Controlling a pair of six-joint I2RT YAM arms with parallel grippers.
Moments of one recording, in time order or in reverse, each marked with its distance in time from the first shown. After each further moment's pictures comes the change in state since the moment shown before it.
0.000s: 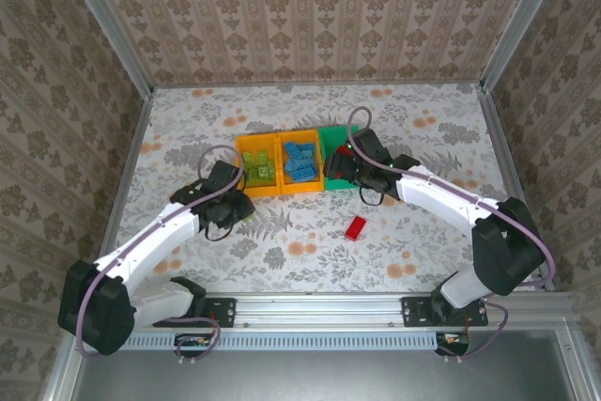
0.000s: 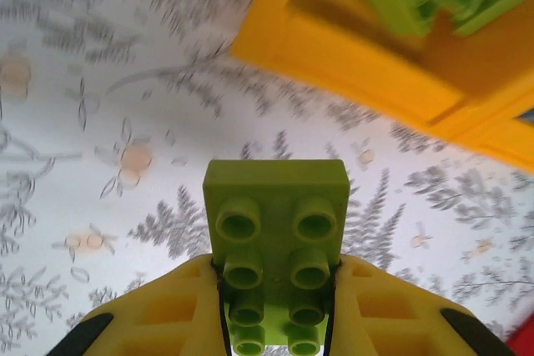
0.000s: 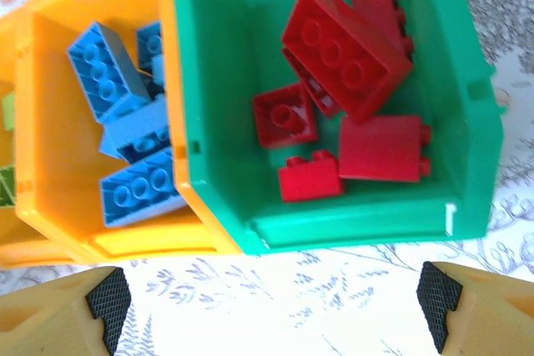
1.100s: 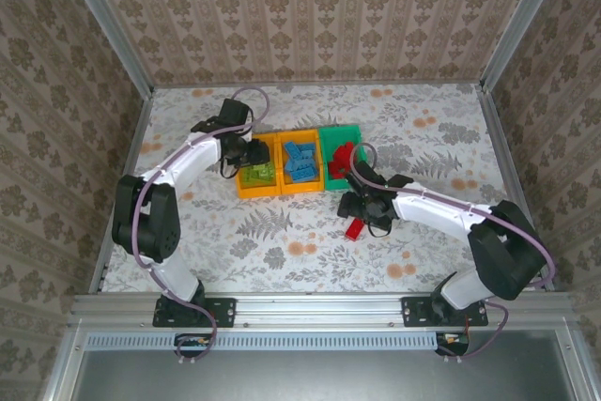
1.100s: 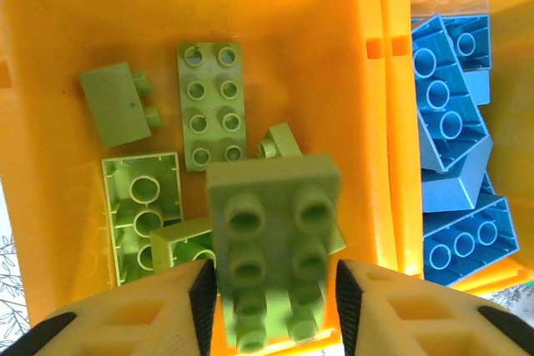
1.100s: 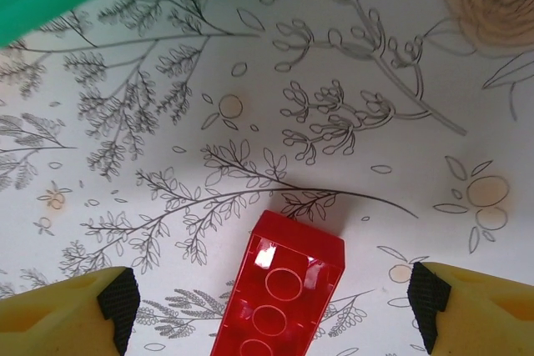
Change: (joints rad) left arm 0.169 0.578 0.535 0.021 0.200 0.546; right arm 0.087 -0.005 -0.154 -0.231 -0.004 0.219
